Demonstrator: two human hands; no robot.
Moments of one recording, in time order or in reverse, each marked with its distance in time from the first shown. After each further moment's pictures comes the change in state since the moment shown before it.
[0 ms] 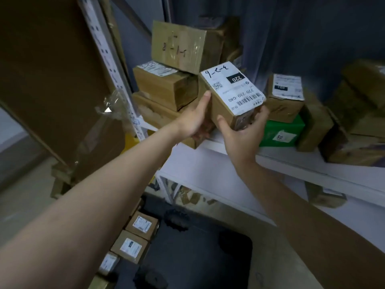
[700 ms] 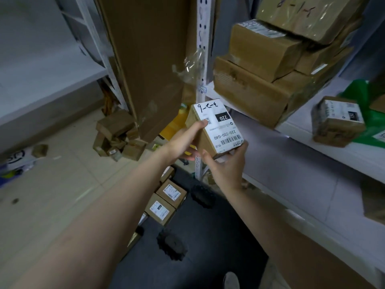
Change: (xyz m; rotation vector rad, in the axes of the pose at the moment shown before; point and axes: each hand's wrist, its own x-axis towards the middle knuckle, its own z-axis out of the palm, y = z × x) left_hand -0.102 -0.221 -0.129 -0.265 0.065 -0.296; right_hand -0.225 0.030 0.117 0.001 -0.464 0.292
